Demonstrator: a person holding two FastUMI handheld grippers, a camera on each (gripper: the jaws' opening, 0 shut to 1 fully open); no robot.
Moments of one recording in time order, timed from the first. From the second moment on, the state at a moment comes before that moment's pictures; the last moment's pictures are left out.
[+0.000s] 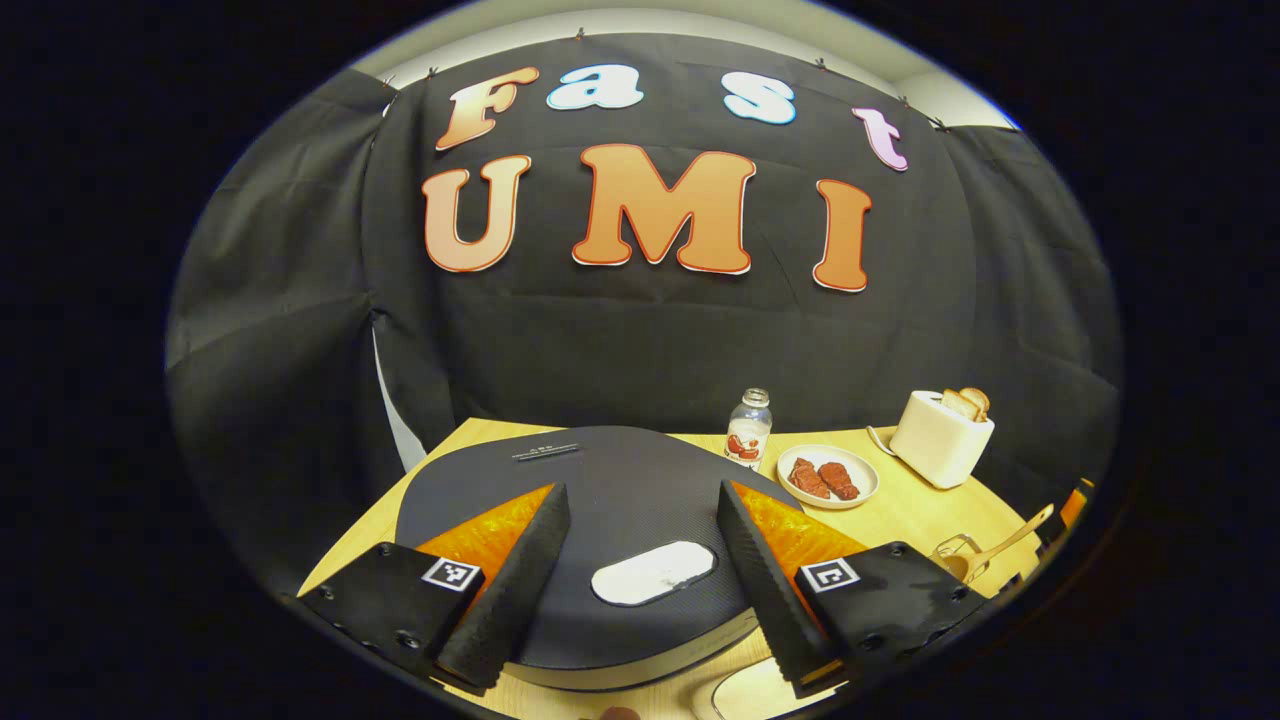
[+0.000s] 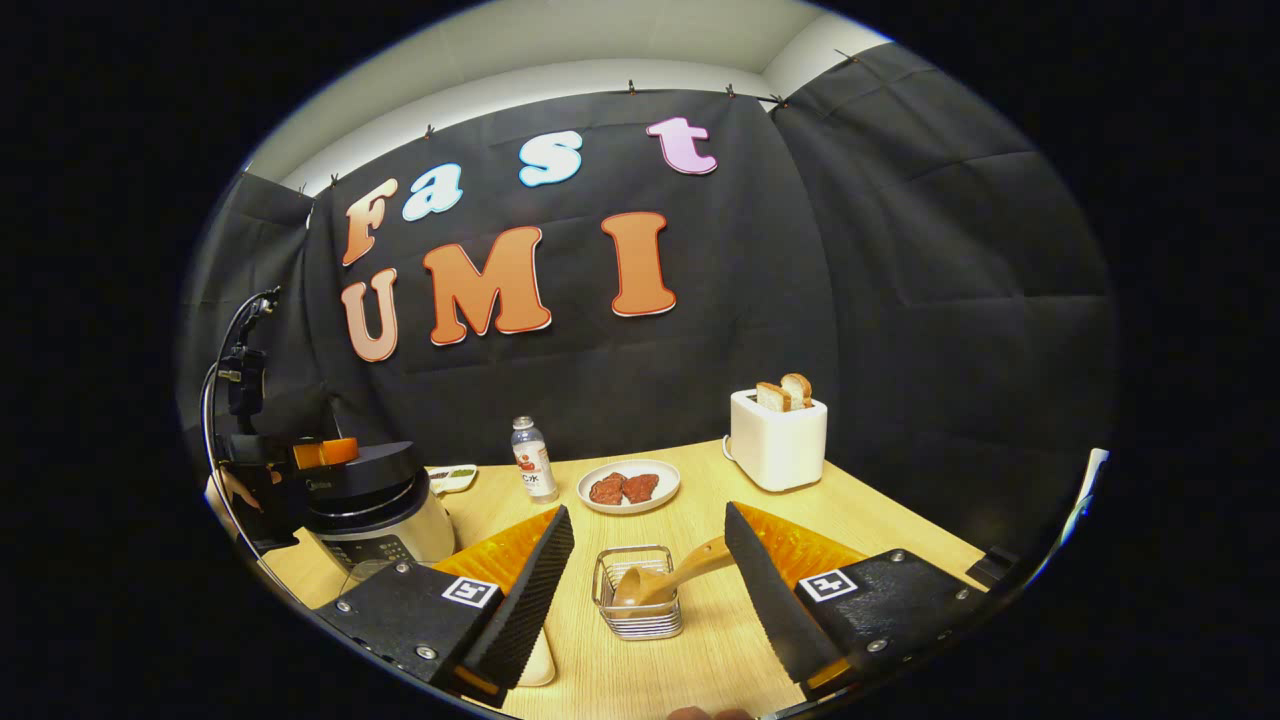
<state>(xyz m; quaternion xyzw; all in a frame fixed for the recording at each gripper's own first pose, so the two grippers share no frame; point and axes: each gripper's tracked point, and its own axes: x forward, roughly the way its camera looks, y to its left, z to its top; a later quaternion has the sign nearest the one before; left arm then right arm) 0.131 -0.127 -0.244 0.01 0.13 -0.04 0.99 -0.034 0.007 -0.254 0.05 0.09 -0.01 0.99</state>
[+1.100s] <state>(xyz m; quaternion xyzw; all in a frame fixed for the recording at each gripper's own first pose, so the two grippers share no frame) 0.098 -0.097 -0.196 0.04 0.11 -0.03 0.99 -0.022 0.000 -0.205 0.02 0.07 -0.02 1.00</state>
